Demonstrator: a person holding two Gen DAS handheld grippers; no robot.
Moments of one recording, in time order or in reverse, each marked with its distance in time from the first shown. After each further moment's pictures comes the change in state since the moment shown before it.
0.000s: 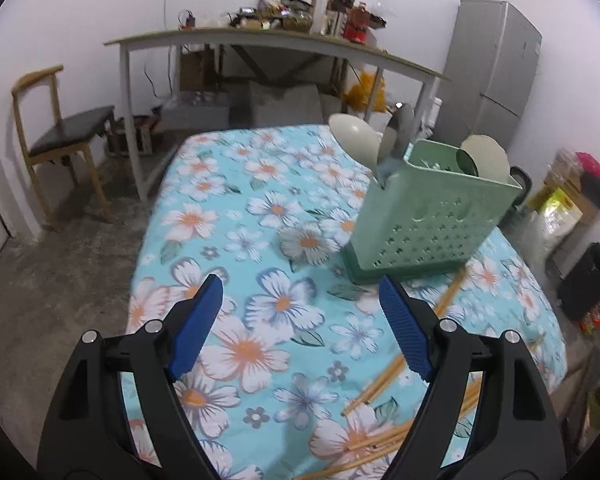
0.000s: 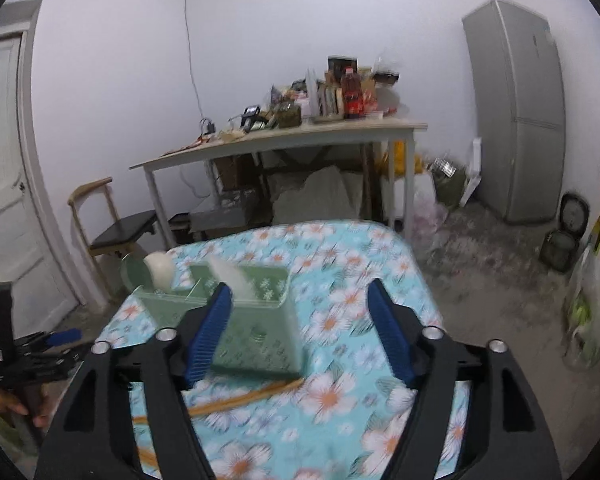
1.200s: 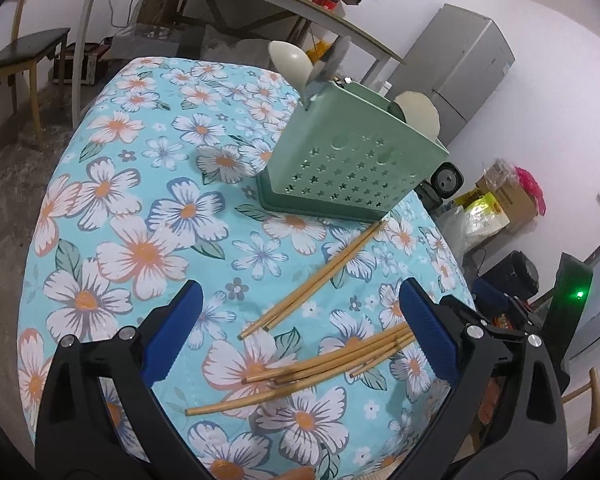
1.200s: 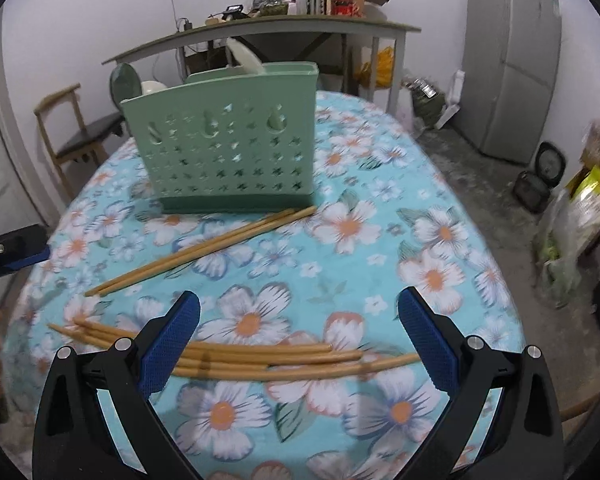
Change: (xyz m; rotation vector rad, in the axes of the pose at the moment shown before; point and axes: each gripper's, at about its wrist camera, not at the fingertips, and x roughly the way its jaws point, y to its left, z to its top) left arm -0.004 -0.012 -0.041 -0.145 0.155 -0.330; right arm 0.023 0.041 -0.115 -0.035 0.292 -0.155
